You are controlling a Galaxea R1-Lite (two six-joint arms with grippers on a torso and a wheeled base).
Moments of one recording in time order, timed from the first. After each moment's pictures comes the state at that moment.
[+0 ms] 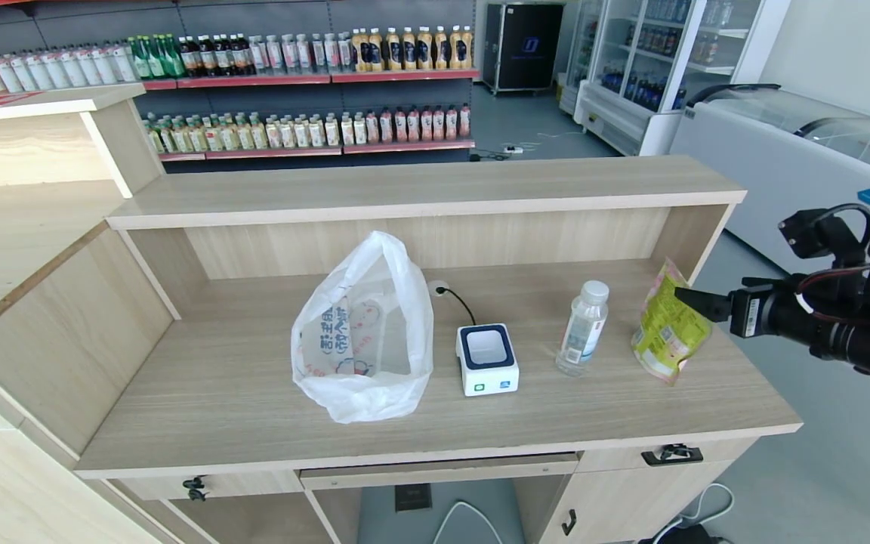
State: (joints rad) left arm 0.00 0.00 0.00 0.00 0.04 -0.01; right arm -0.04 1.67 -0.69 -0.75 0.22 -0.14
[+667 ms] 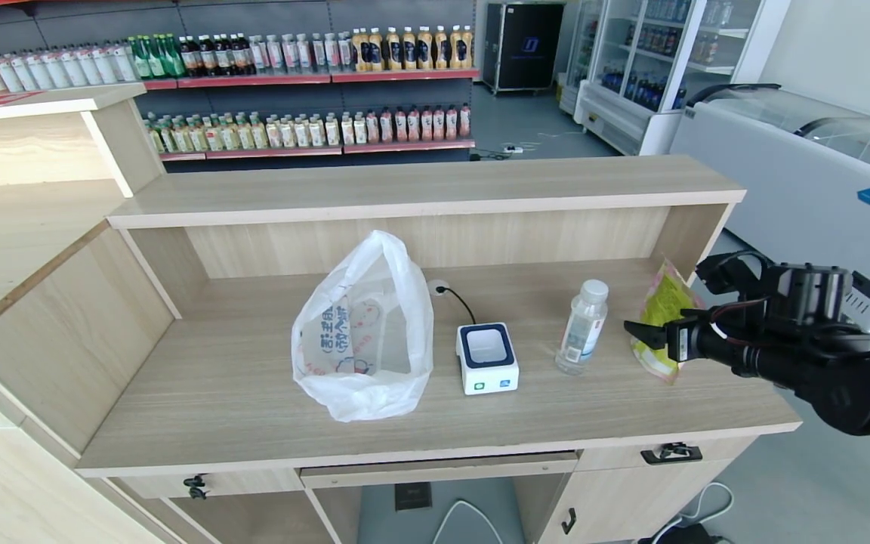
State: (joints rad) left arm 0.00 0.00 0.00 0.00 0.04 -0.01; right arm 0.02 1.95 -0.73 -0.89 0.23 -0.15
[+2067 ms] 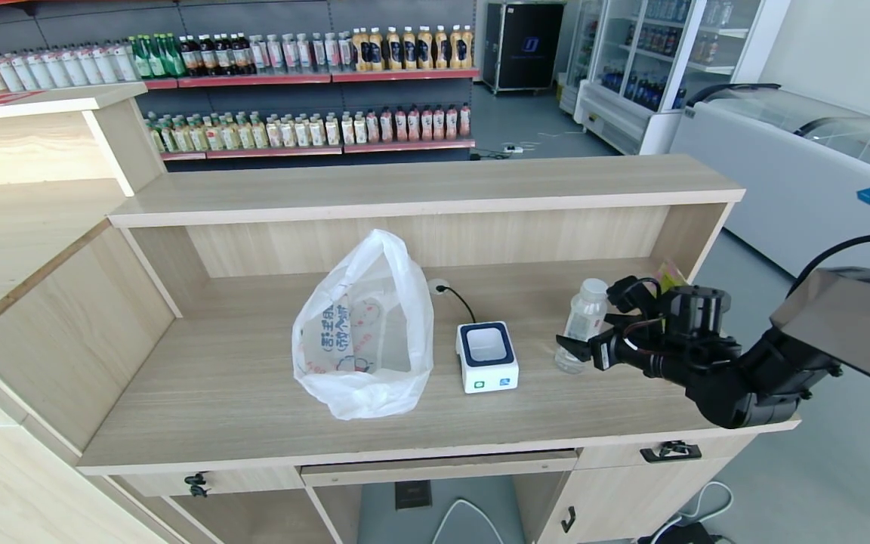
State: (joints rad) left arm 0.00 0.00 0.00 0.00 0.04 -0.01; right arm 0.13 2.30 -0.97 -1.05 0.32 -0.23
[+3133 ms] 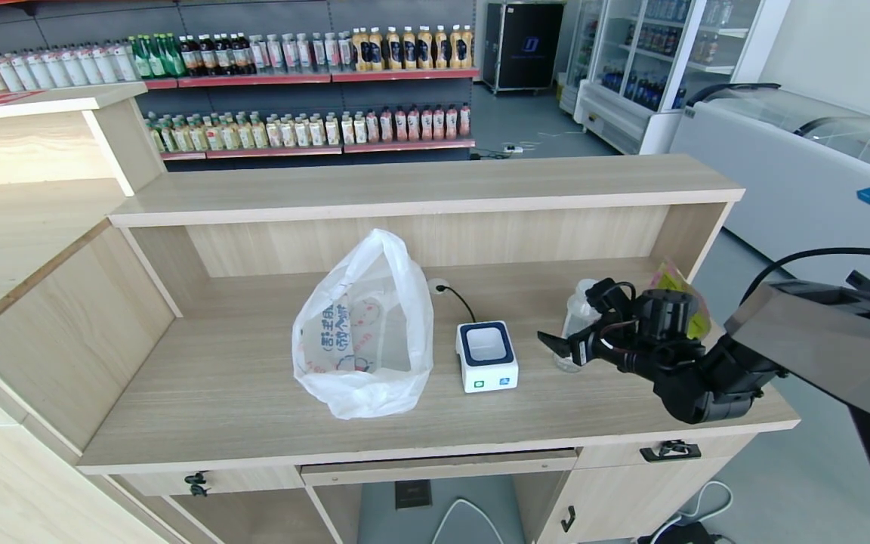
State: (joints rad) left arm 0.00 0.00 0.00 0.00 0.04 -0.01; right arm 0.16 2.44 -1.12 -1.09 0.36 -0.23
